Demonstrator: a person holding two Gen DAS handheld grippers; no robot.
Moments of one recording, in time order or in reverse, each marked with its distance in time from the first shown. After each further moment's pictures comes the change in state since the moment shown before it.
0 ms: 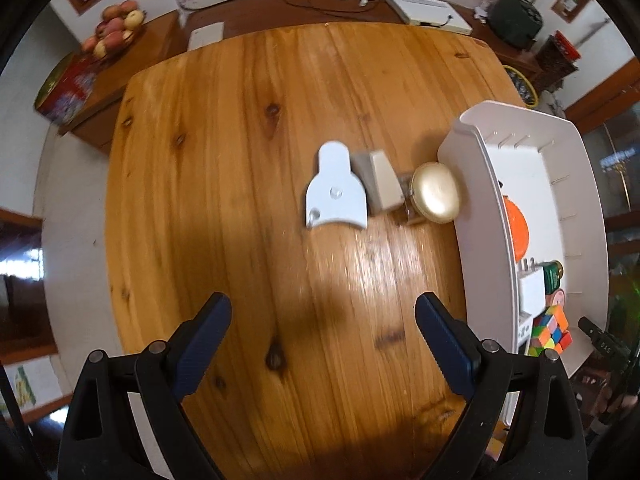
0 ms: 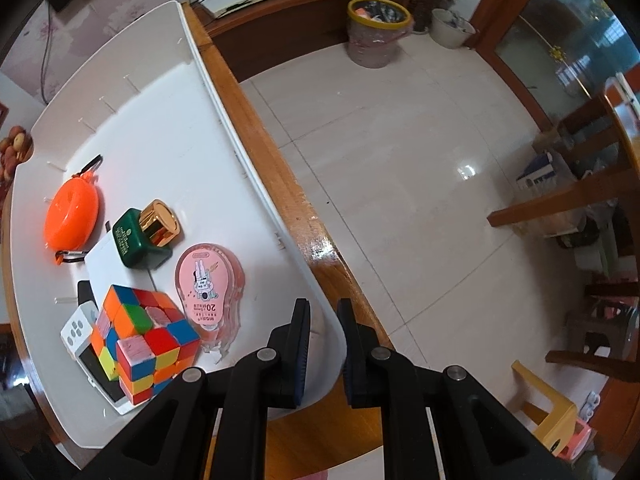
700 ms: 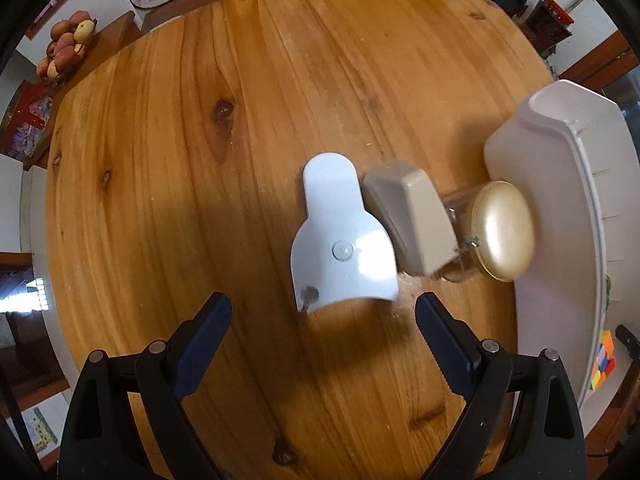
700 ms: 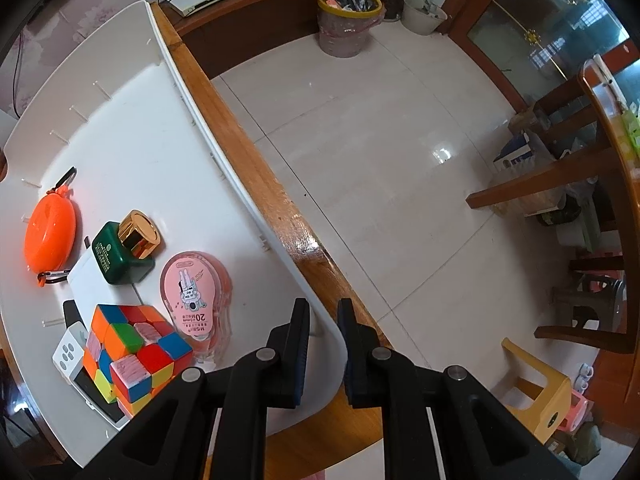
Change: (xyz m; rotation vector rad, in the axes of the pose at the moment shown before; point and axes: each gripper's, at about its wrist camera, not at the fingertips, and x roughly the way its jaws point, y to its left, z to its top) left arm 0.093 -0.001 0.048 0.101 0.079 0.000; right arm 0.005 0.006 0.009 0.074 0.043 -0.076
